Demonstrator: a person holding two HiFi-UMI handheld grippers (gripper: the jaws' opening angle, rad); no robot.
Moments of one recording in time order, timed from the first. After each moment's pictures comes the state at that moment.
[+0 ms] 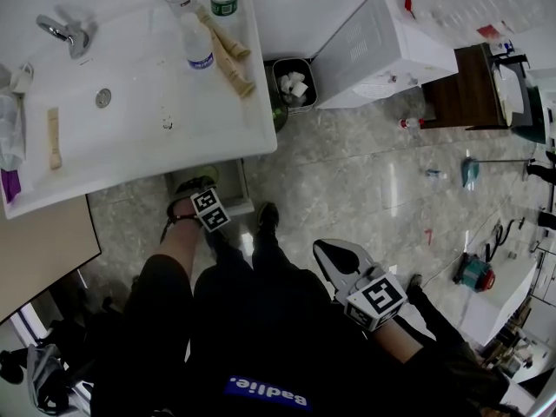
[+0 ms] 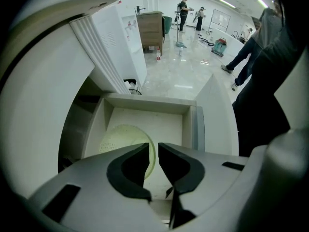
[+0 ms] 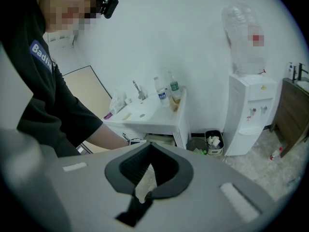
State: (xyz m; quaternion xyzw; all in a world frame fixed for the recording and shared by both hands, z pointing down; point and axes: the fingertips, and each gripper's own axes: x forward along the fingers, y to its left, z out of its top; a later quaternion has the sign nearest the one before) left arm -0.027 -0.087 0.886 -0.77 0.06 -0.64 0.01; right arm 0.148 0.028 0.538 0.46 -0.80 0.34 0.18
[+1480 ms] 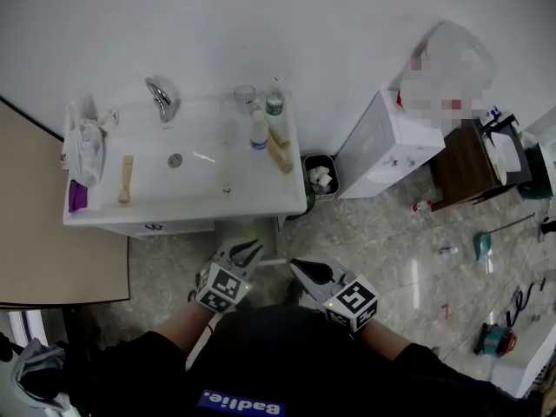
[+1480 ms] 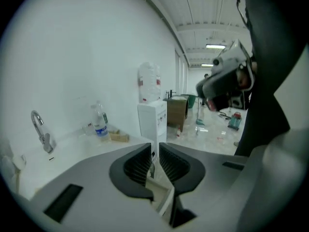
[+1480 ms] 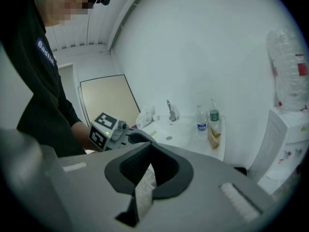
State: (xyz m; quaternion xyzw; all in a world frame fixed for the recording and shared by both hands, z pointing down) left arm -0.029 -0.049 0.502 -0.93 0.24 -0.28 -0.05; right arm 0.021 0.006 0.424 0.35 -0.90 0.21 0.13
